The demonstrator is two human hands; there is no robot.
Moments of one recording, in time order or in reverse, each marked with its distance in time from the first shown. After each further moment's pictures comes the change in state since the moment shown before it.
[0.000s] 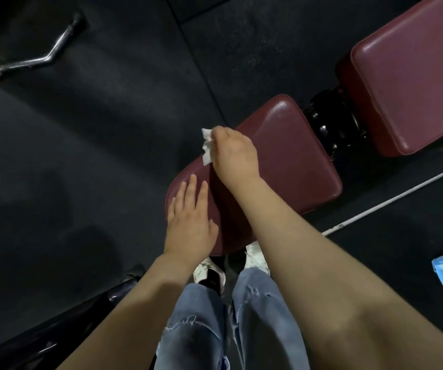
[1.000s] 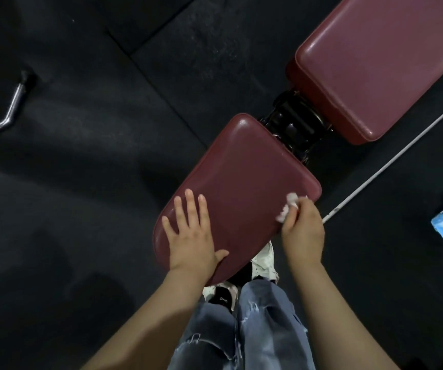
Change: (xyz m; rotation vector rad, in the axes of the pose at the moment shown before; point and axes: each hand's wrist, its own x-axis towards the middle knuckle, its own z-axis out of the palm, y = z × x) left_hand 0.043 0.035 -0.006 0.487 -0.247 0.078; right_hand -0.124 0.094 -0.046 0.206 0.171 0.840
